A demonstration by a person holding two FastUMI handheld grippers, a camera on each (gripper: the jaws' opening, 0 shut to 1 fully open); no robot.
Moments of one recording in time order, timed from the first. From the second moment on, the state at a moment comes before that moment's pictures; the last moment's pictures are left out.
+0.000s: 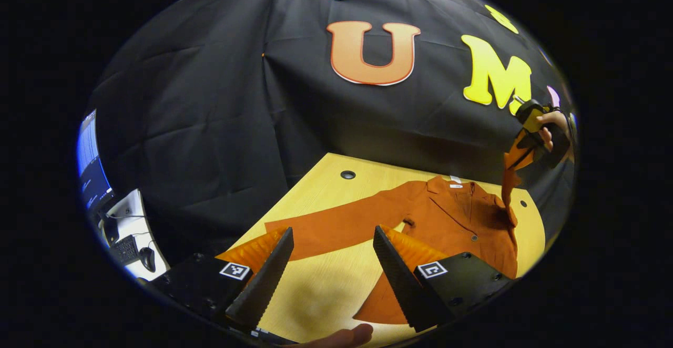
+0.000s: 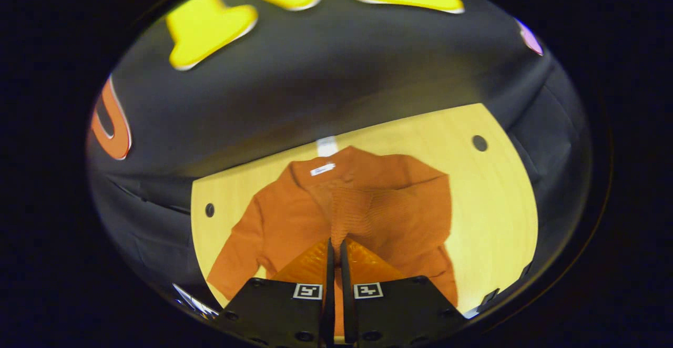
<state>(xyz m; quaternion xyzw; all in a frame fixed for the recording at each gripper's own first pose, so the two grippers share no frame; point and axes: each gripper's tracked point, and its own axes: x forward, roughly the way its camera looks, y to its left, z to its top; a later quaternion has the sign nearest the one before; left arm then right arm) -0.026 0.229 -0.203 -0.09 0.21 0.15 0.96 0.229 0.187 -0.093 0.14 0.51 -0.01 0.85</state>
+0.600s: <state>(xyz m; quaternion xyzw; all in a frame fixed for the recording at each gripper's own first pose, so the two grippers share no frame) -0.060 0.283 -0.273 -0.17 0.27 0.20 0.92 0.256 0.348 -0.214 0.09 0.56 0.04 0.83</state>
